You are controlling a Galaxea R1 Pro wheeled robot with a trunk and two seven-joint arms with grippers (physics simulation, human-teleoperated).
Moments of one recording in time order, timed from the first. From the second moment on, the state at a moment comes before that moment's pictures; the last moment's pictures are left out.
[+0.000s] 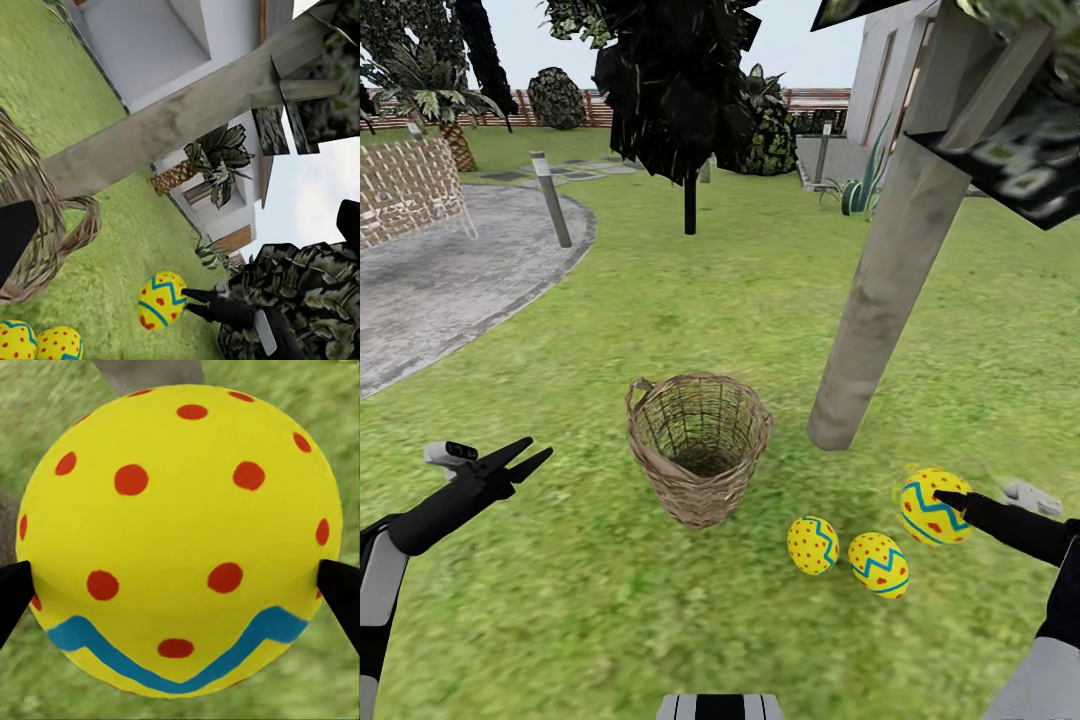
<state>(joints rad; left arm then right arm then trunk) -0.49 0.25 0.48 -1.21 0.60 0.93 -1.26 -0.63 -0.04 -0.91 -1.45 0.67 0.96 0.99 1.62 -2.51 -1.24</state>
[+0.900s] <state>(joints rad) -0.49 0.23 0.43 -1.22 0.60 0.93 -1.27 -0.85 -0.06 -0.71 -0.55 0.69 0.44 -0.07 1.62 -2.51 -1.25</state>
